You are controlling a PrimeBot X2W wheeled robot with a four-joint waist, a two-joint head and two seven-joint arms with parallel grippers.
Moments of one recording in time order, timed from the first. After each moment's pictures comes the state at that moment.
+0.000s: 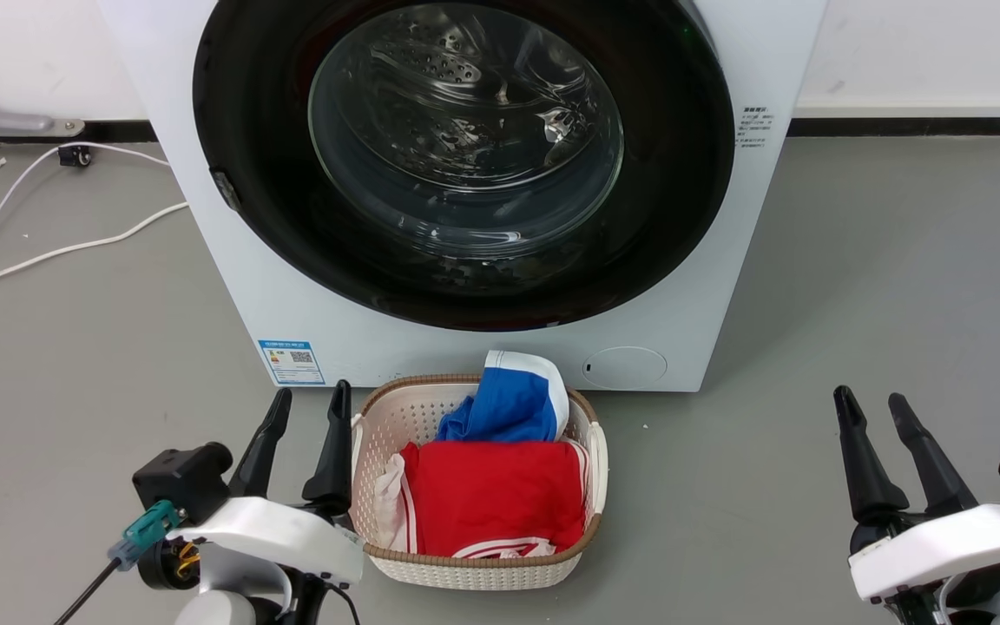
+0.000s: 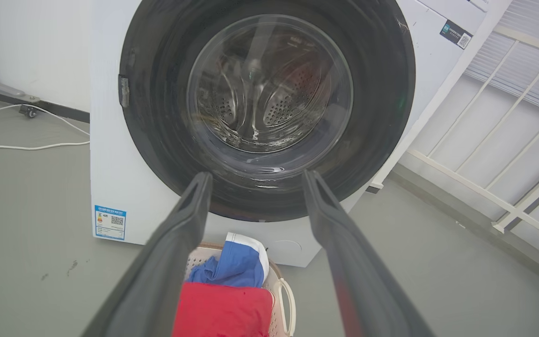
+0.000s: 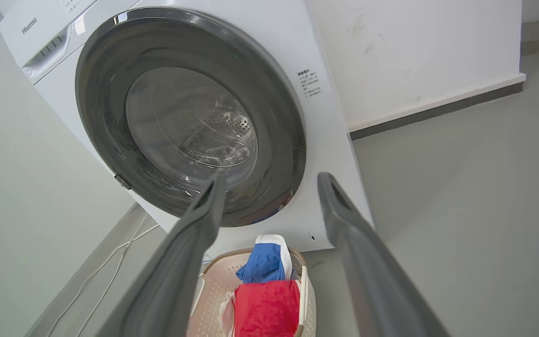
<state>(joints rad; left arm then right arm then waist) -0.10 0.13 -0.14 0.13 -0.53 -0.04 -0.14 0.01 -0.09 -0.04 0.00 0.51 0.13 0.00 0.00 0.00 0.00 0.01</state>
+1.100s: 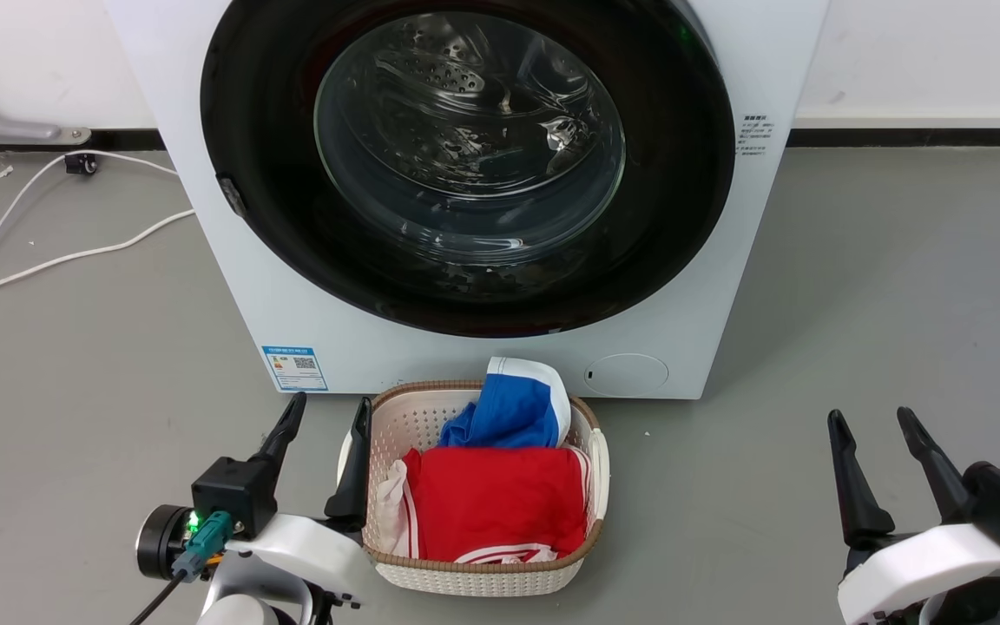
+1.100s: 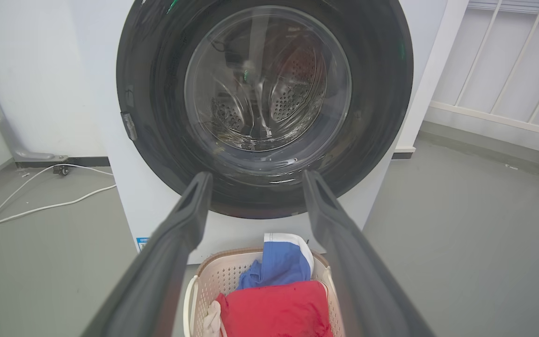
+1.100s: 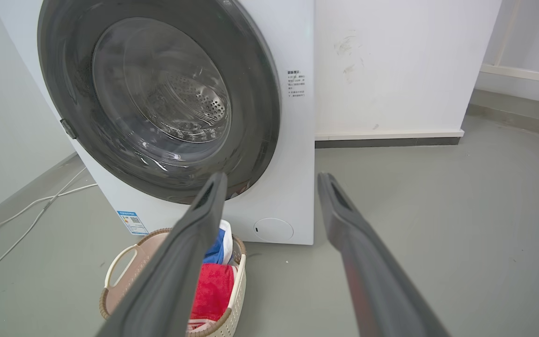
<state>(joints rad) -0.12 0.17 -0.21 0.21 -0.29 -0.03 -0.22 0.05 -0.05 -0.07 -0.06 0.16 0.13 0.03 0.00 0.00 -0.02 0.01</state>
